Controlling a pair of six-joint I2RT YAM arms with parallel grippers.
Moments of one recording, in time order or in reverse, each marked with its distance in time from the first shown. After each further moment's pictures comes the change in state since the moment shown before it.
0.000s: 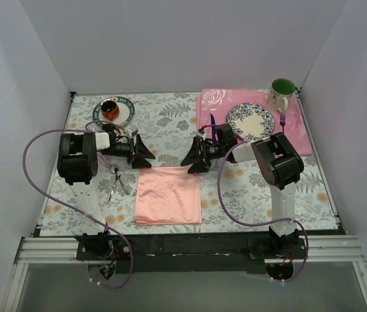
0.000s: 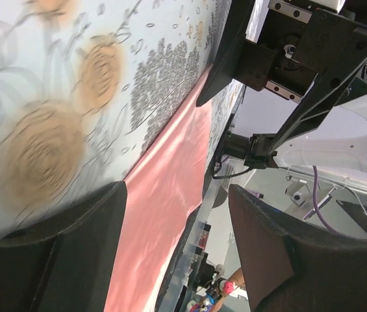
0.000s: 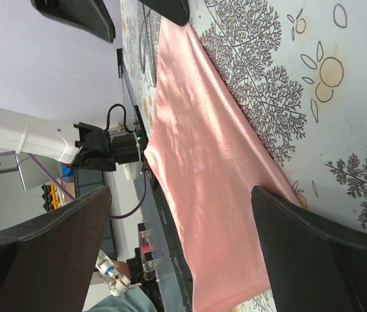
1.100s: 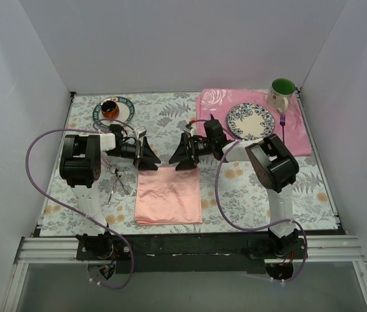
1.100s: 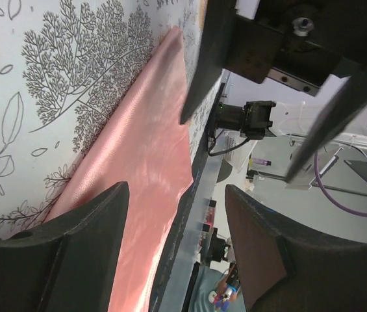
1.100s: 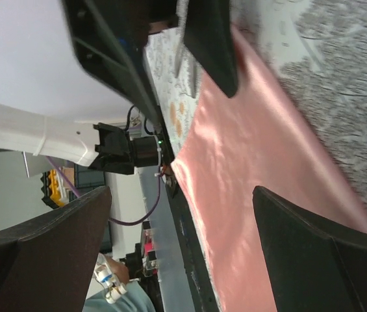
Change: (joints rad) left arm -0.053 -0.056 -0.033 -0.086 0.086 0.129; right arm 0.106 -0.027 0.082 0.095 0.007 0.128
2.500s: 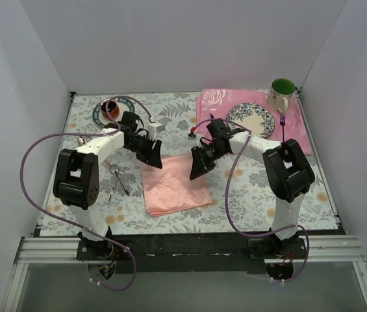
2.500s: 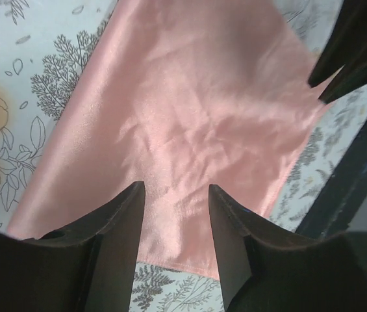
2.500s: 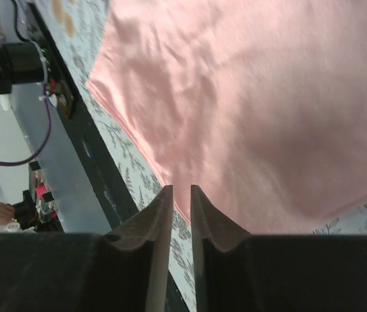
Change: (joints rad) left arm -0.183 -0.291 0.049 -0.140 -0.547 0.364; right arm -0.009 -0.167 0.094 -0.892 0.187 -0.813
